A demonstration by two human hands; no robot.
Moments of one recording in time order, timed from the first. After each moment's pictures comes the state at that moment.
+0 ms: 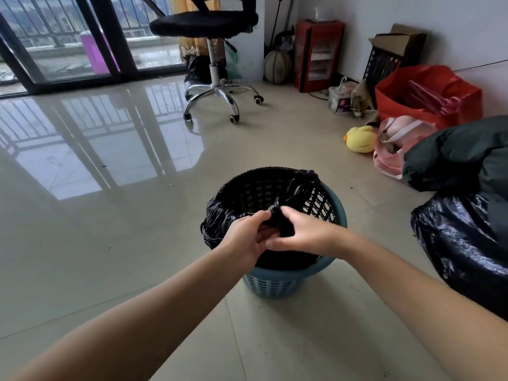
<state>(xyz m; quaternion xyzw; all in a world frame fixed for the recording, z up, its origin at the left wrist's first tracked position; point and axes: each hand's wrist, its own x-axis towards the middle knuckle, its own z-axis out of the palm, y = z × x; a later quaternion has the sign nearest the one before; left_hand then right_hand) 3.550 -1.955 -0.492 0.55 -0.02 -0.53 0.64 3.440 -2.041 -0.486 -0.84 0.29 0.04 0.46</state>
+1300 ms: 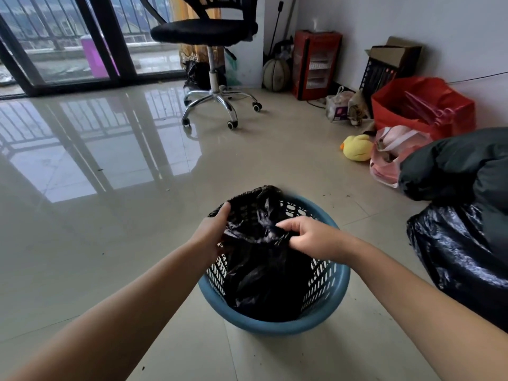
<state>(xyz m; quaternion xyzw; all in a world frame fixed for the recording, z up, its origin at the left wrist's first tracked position) 3.606 -1.954 -0.502 0.70 -0.06 -0.45 0.55 3.434 -2.042 -0.473 -0.81 0.25 0.00 0.53</state>
